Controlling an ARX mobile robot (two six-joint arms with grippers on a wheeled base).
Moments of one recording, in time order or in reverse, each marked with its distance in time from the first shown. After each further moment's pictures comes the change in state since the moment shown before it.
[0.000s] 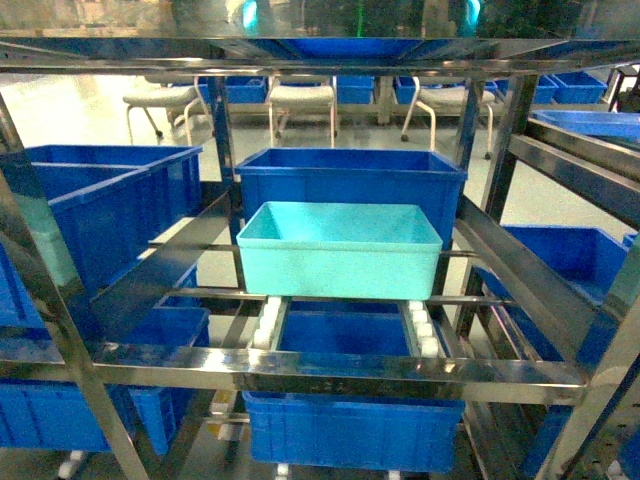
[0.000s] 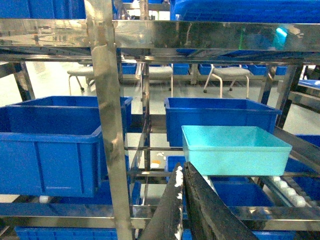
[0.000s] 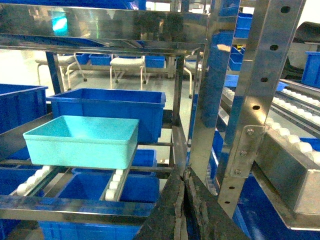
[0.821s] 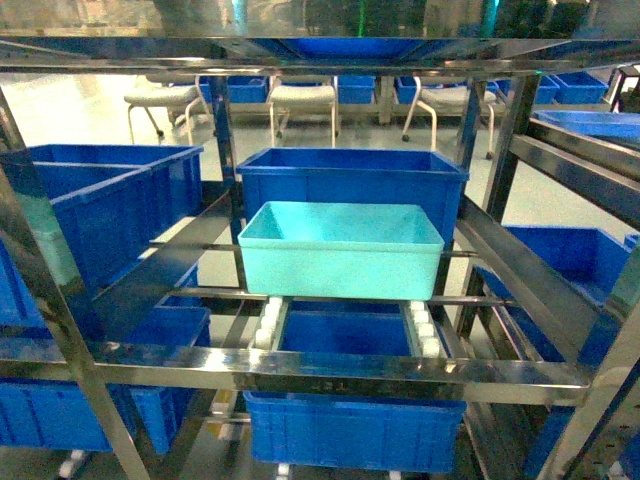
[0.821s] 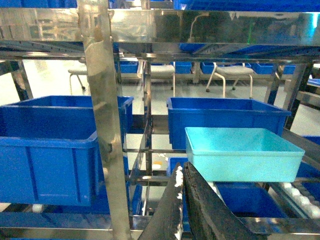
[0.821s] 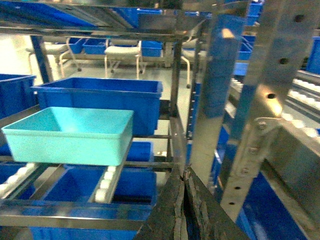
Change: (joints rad) left arm 0.001 0.655 -0.008 0.673 0.000 0.000; right arm 0.017 0.816 0.042 0.736 0.006 0.000
